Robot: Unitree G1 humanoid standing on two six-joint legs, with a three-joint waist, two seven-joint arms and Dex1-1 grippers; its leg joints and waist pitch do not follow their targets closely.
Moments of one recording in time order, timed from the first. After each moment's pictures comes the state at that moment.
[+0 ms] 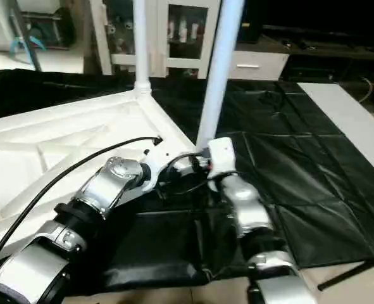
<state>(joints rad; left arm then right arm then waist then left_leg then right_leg) -0.74 0.07 -0.32 0.69 0.17 0.38 -0.69 -0.52 -0.12 0.02 0.74 0.12 0.03 0.40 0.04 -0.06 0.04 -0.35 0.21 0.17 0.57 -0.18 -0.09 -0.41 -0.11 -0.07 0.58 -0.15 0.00</state>
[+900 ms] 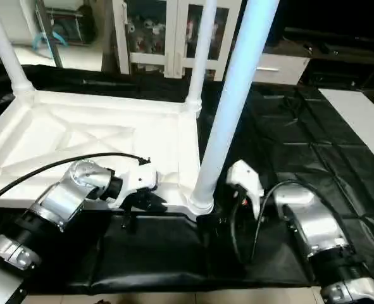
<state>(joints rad) -0.60 0.36 -0.43 0.45 0.09 0.19 -1.25 -0.36 -0.55 0.22 0.33 0.20 0.15 1.24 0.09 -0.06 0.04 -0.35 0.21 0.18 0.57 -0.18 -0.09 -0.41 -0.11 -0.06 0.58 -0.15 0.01</state>
